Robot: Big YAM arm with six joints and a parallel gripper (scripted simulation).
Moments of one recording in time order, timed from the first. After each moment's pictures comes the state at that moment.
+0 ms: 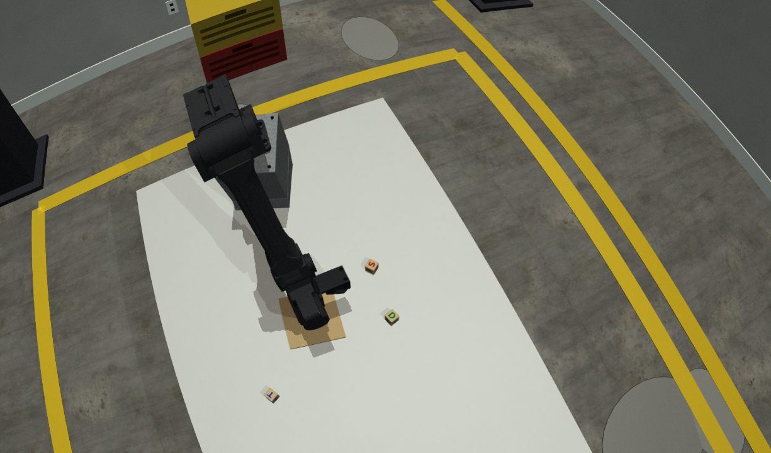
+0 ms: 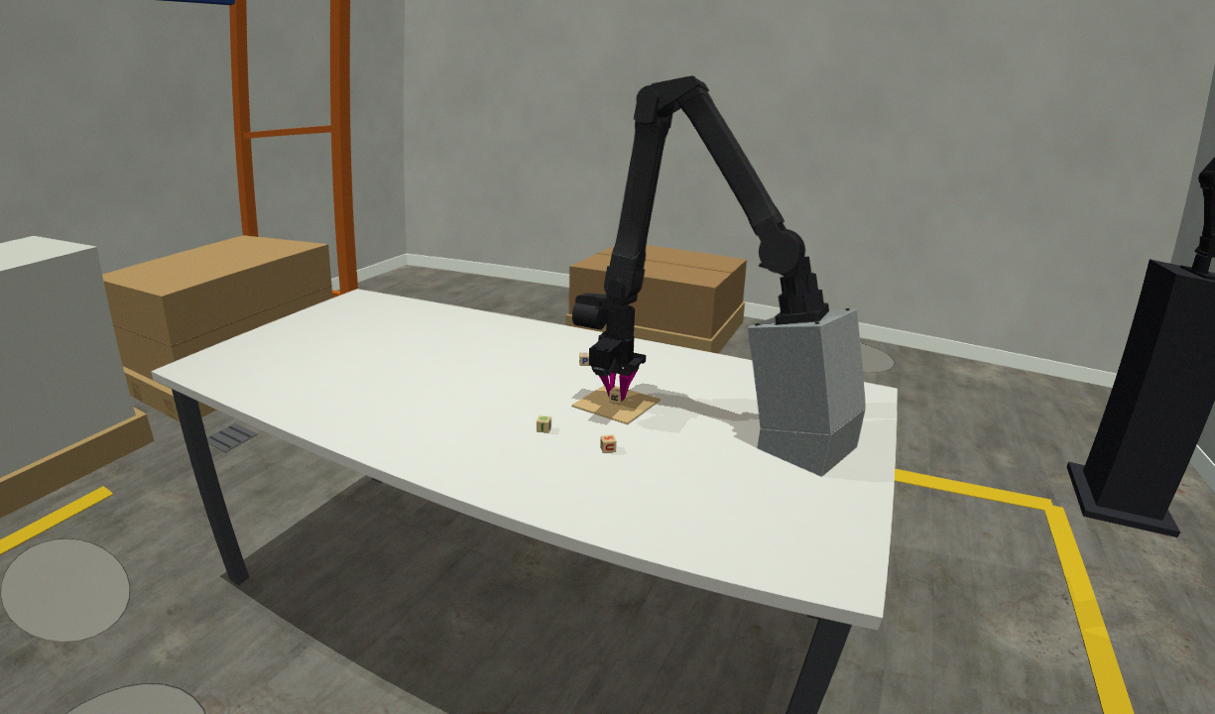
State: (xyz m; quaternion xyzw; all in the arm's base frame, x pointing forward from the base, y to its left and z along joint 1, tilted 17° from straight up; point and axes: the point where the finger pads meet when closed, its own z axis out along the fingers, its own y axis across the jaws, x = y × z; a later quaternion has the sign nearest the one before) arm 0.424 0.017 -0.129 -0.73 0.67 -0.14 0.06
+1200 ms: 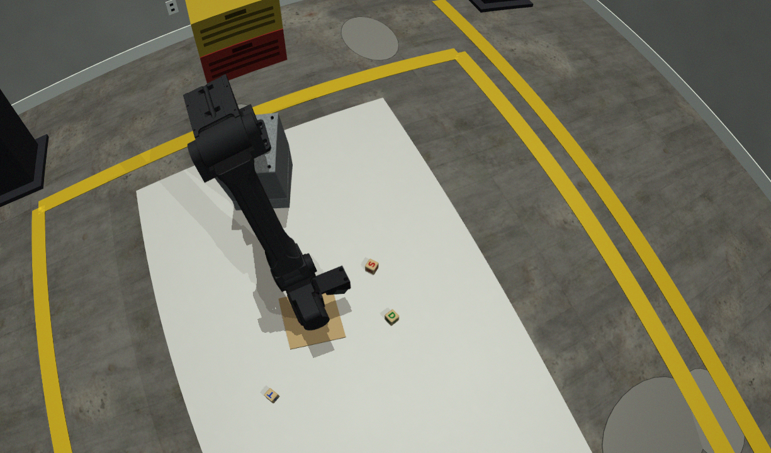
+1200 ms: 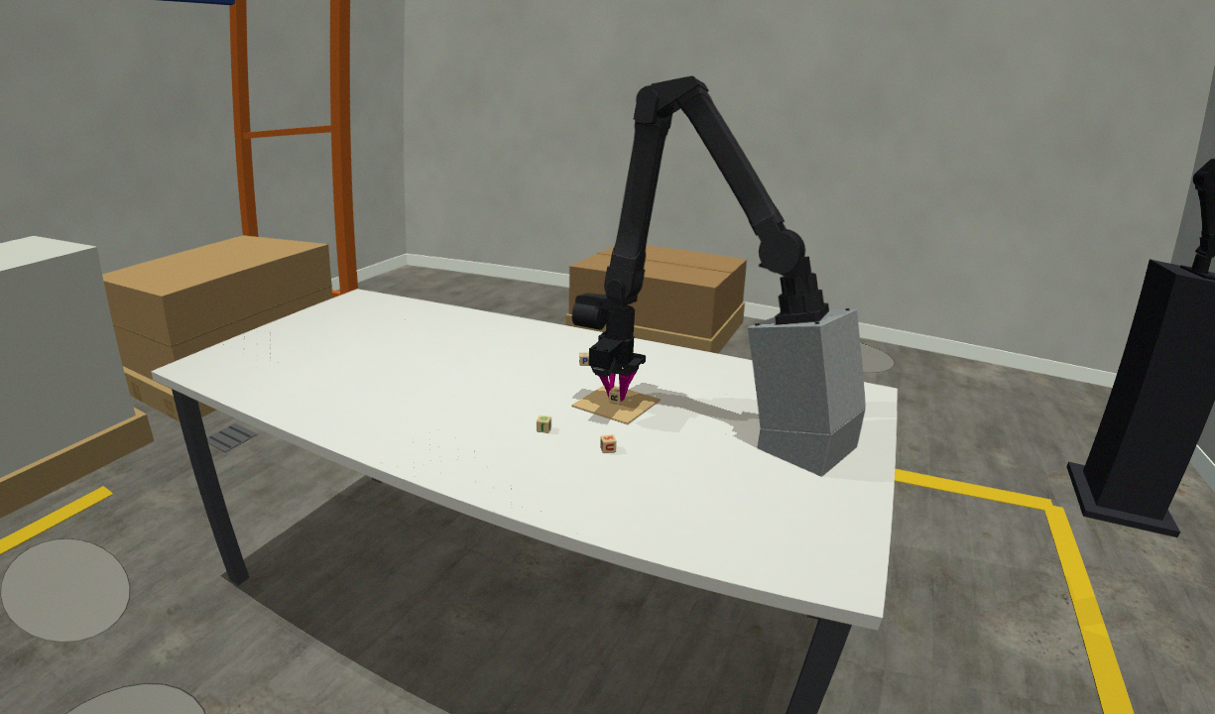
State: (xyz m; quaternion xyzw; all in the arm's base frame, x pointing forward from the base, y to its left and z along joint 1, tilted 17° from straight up) arm 0.425 0.017 -0.129 -0.73 0.67 -0.14 0.06
